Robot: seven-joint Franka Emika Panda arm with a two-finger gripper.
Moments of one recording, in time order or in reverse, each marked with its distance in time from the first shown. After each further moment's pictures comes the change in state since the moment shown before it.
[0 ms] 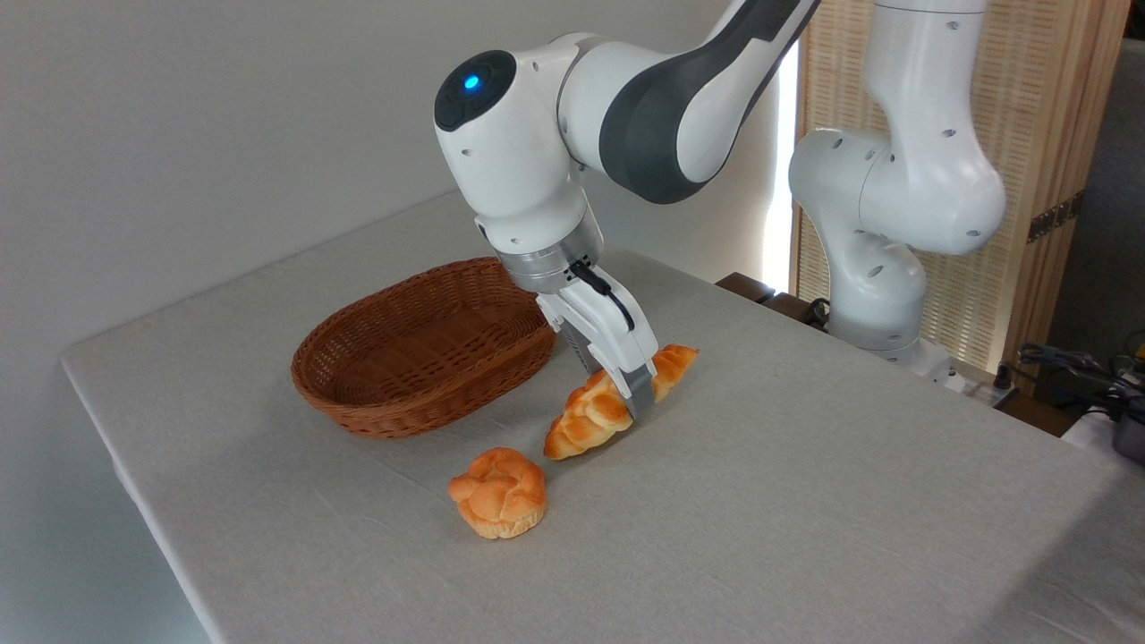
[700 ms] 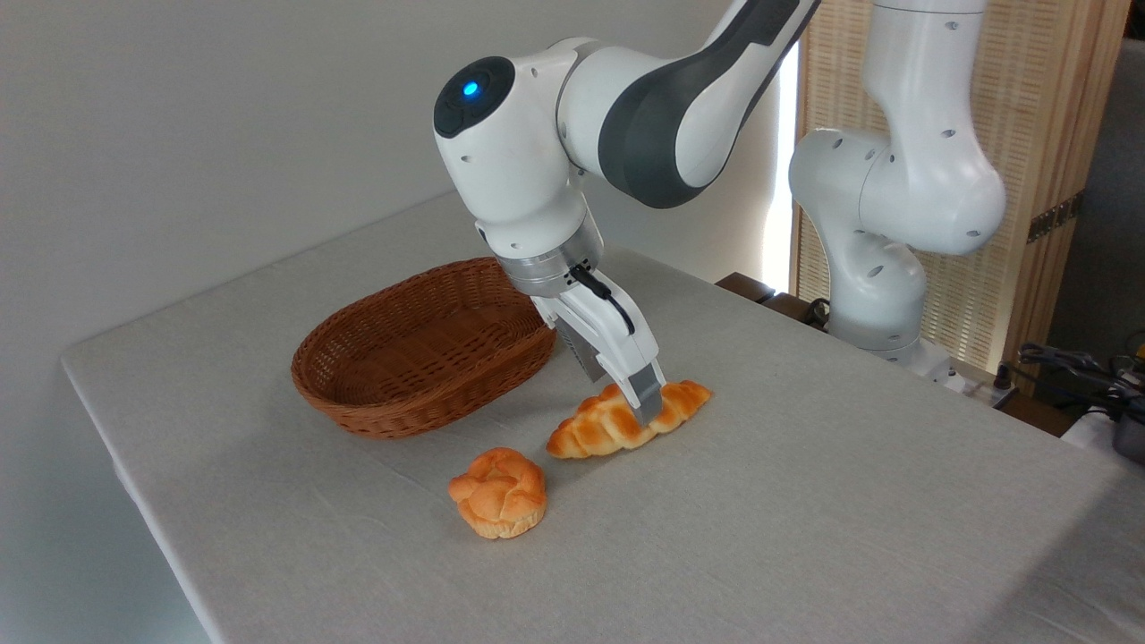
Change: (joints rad) arm 0.000 0.006 0.000 -0.001 0.000 0.000 0.000
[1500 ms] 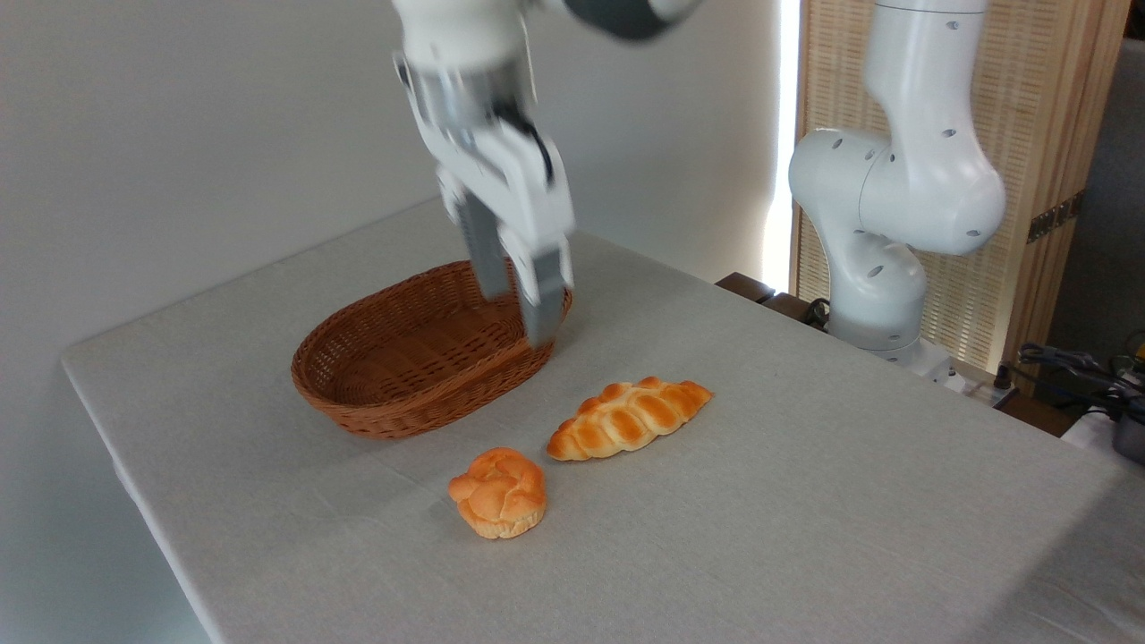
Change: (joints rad) arm 0.002 0.000 -0.007 0.385 -0.050 -0.090 -0.002
